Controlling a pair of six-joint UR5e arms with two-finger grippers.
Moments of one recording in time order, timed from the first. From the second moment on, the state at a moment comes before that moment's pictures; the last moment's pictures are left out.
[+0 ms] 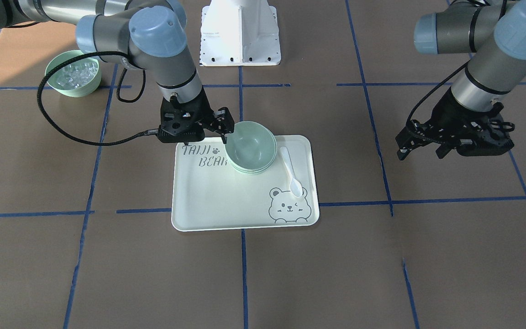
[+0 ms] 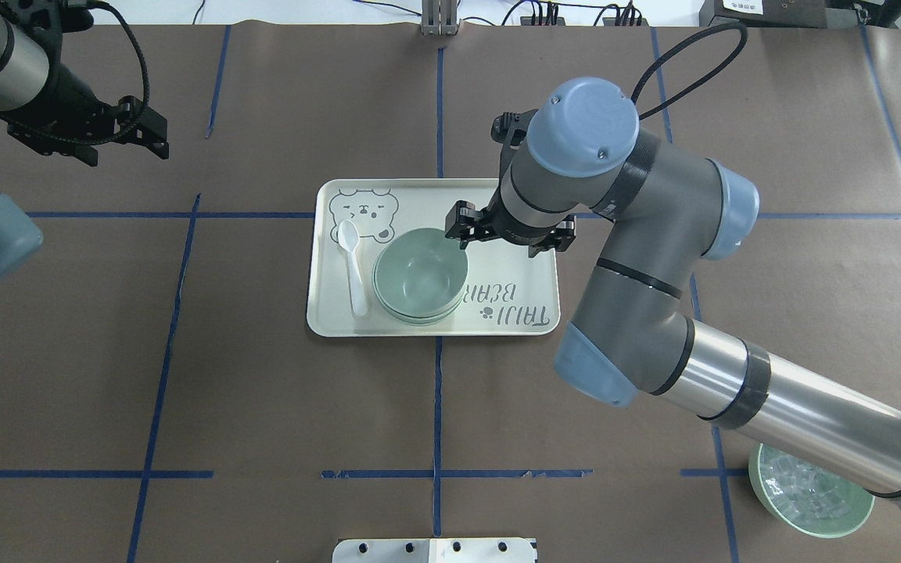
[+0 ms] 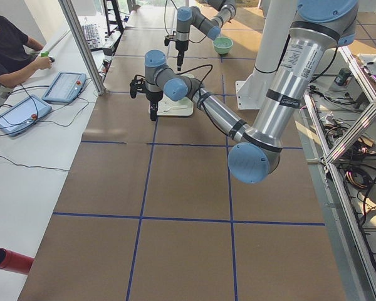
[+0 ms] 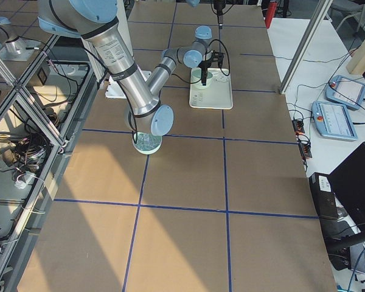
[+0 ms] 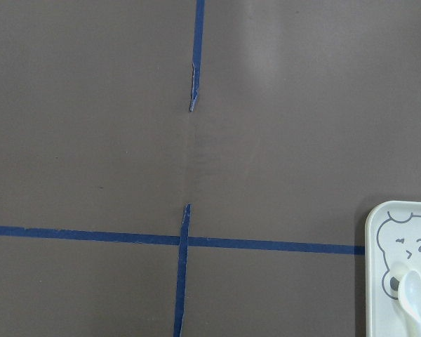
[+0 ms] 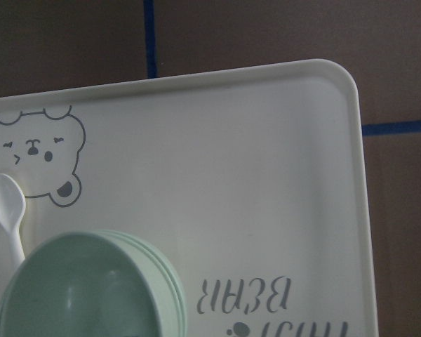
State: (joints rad) left arm -1.04 -1.94 -1.84 -1.63 -2.18 -0.86; right arm 0.65 -0.91 1.76 -1.59 1.96 1.20
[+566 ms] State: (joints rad) left arm -1.20 -1.81 -1.82 -1.63 -2.25 -0.52; right arm 0.92 -1.18 1.95 -1.68 2.16 0.79
